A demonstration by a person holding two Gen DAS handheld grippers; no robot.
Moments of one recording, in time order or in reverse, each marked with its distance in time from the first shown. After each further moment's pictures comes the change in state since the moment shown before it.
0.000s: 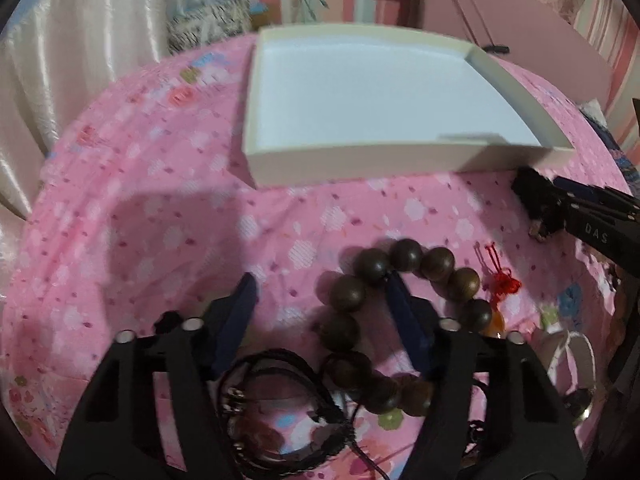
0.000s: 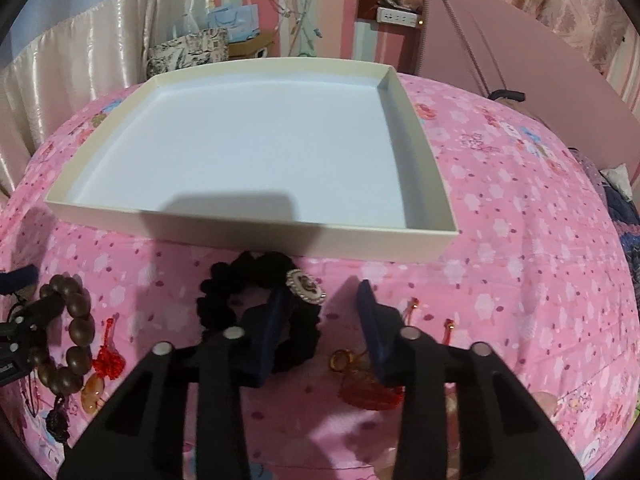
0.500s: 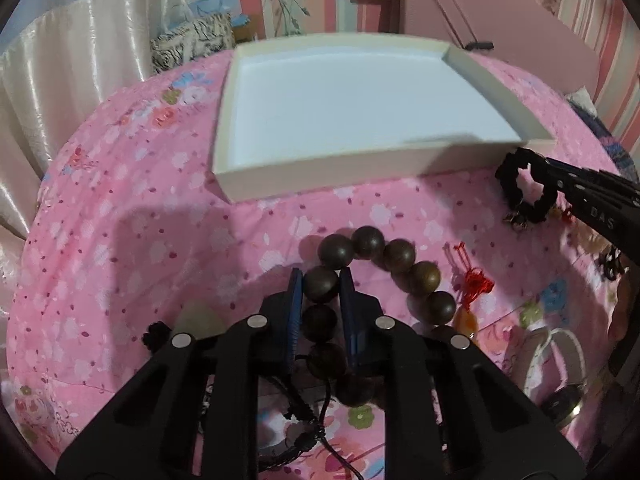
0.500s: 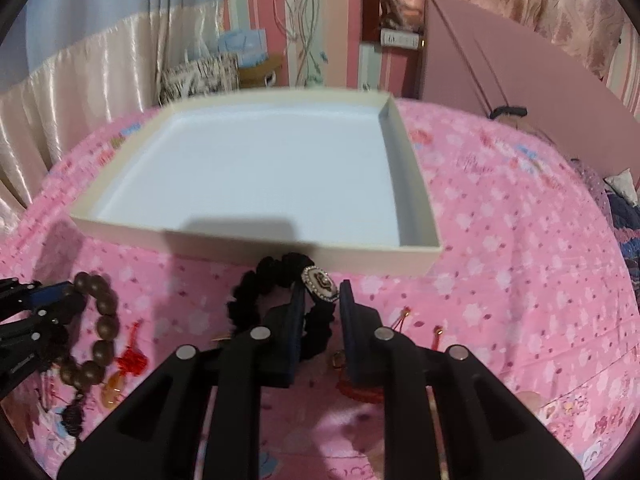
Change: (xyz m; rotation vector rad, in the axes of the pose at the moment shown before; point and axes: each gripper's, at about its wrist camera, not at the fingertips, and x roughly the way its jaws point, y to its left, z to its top) left arm -0.016 -0.022 0.006 0.045 -0.065 0.002; right arm -0.027 -0.006 -0.002 0.015 -0.106 0.040
